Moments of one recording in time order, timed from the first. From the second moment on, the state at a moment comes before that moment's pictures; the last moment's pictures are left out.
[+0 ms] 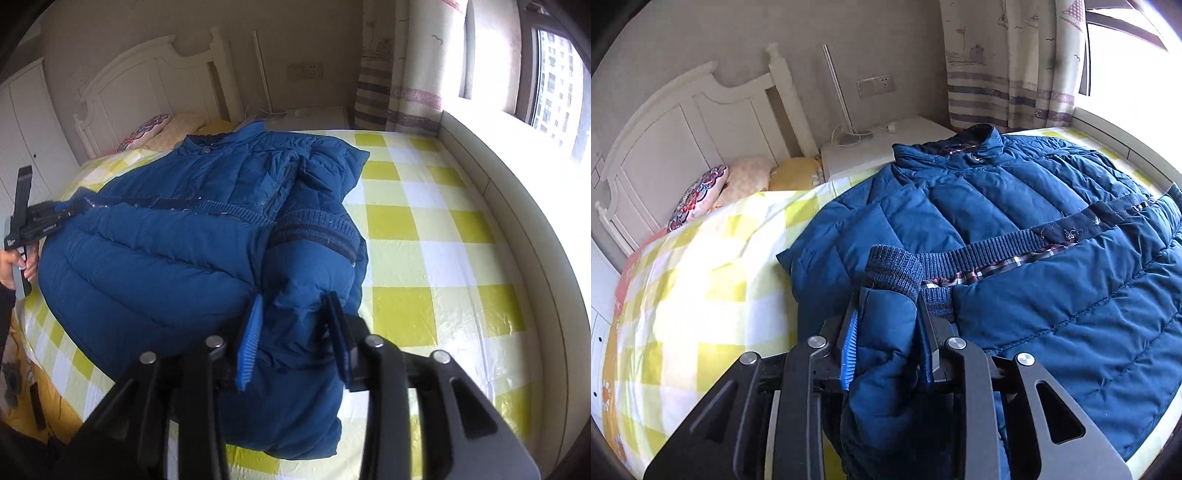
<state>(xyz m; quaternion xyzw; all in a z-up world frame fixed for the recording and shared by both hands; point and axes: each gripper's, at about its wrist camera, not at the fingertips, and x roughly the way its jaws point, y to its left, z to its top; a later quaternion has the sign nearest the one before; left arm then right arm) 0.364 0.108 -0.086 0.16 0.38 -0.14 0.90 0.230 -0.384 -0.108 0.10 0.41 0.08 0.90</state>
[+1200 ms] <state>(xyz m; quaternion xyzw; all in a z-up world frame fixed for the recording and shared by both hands) 0.582 0.087 -0.126 0.17 0.42 -0.01 0.89 0.544 -0.329 -0.132 0.00 0.47 0.01 0.89</state>
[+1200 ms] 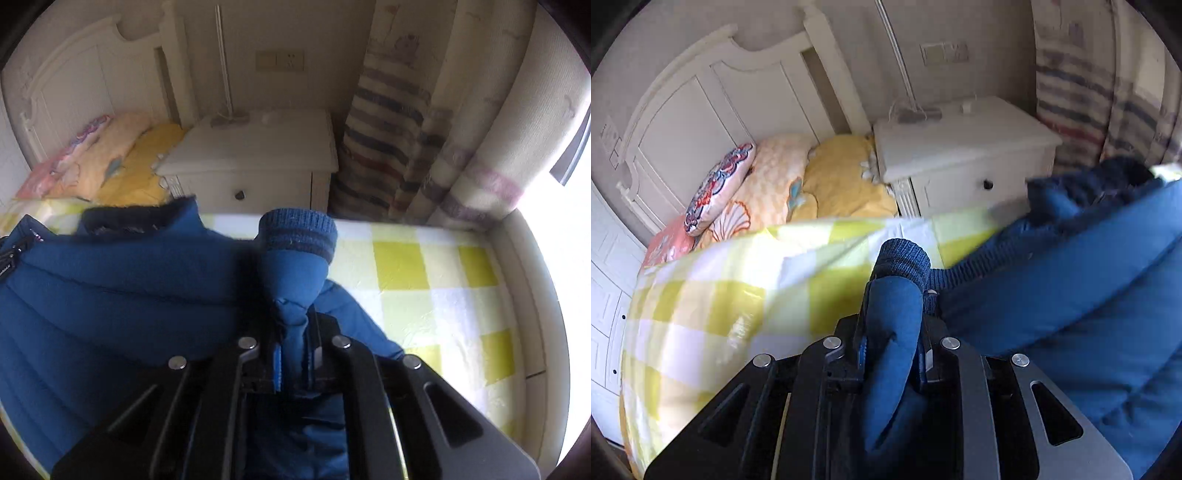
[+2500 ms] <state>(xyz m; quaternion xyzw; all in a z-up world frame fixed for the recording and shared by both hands) 0.614 0.045 -0.131 0.16 0.44 -0.04 0.88 0.571 -0.286 -0.150 -0.04 0.50 0.07 0.86</state>
